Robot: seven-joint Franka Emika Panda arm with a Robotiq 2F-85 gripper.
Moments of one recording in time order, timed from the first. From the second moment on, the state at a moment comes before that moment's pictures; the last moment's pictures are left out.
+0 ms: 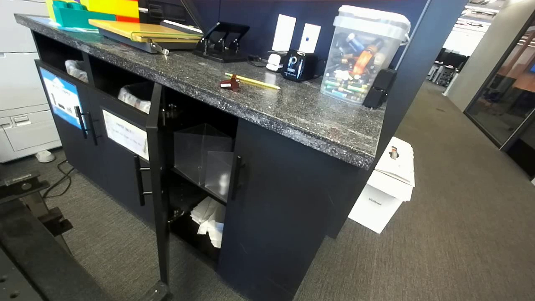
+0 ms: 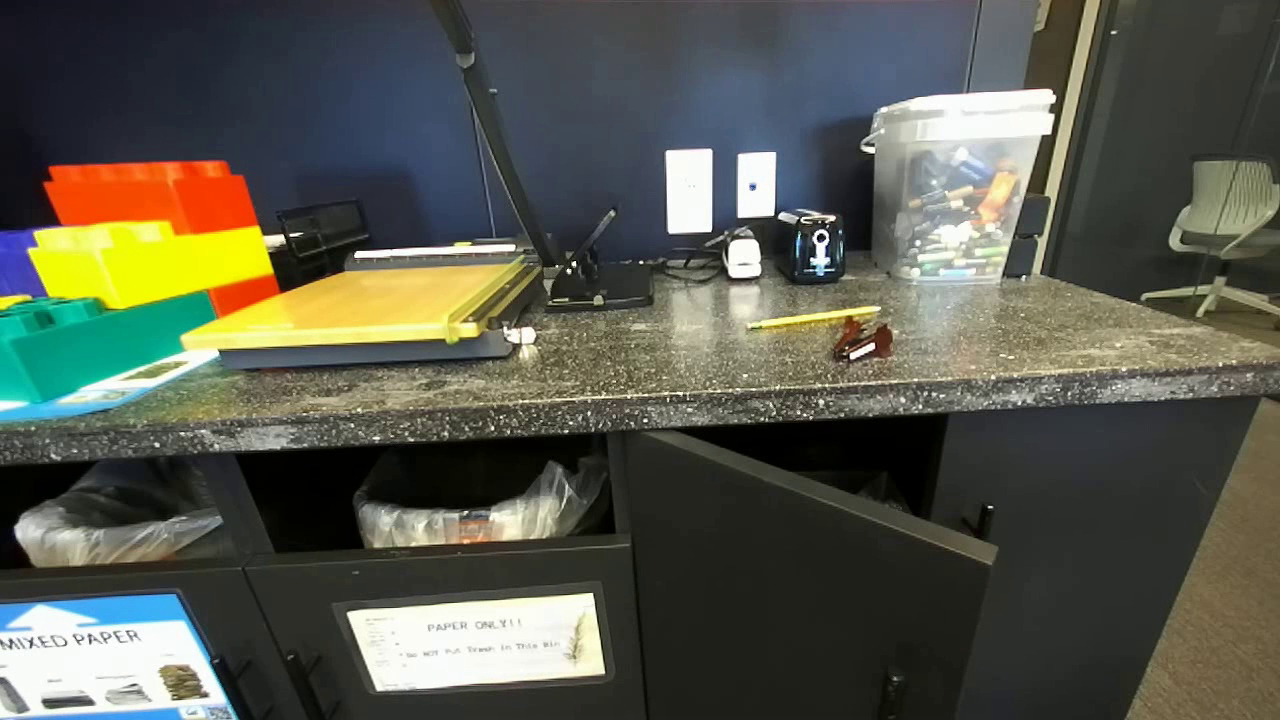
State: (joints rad) arm -0.12 -0.41 -0.23 -2.55 -0.15 2.17 -0.33
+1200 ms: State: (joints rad) arm -0.06 0.44 -0.06 -2.33 -0.02 2.72 -0.20
